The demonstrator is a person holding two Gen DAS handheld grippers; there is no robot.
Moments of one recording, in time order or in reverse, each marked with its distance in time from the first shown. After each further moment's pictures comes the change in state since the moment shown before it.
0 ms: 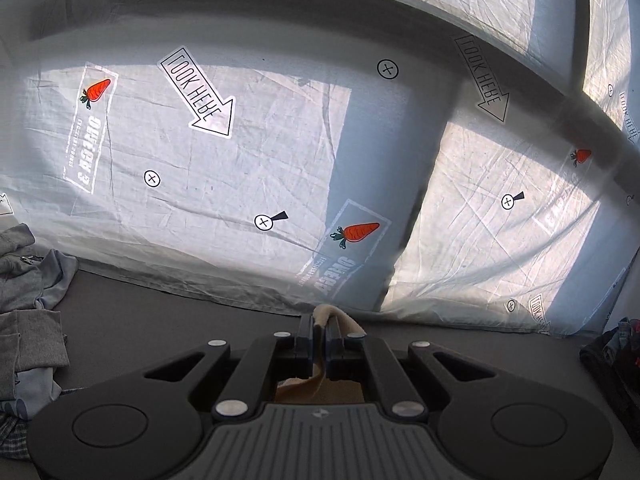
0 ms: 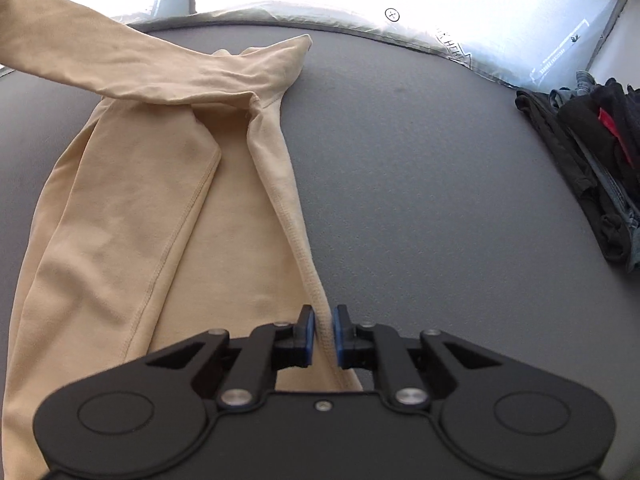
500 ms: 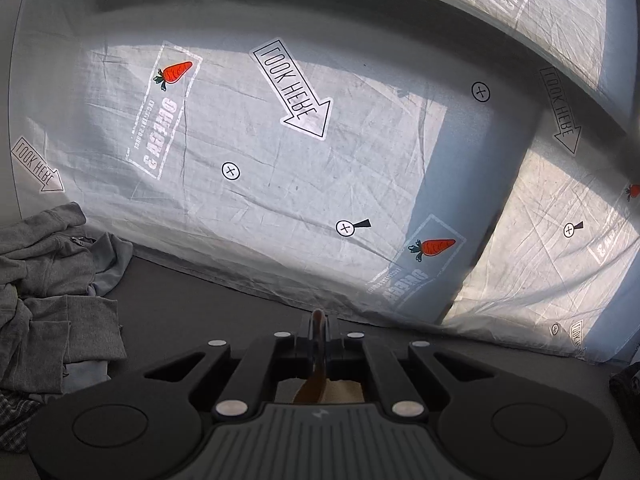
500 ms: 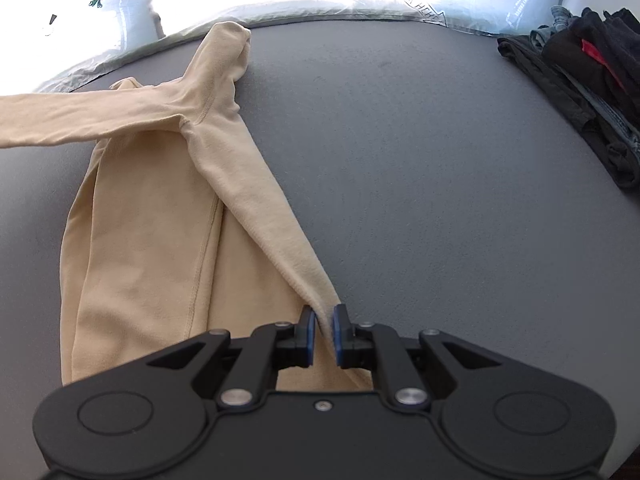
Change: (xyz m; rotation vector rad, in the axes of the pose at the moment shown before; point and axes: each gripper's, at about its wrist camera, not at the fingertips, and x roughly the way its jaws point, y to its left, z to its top) left arm -0.004 0.070 -0.001 -0.086 0.026 0.122; right arm 0.004 -0.009 0.006 0.238 0.052 0.073
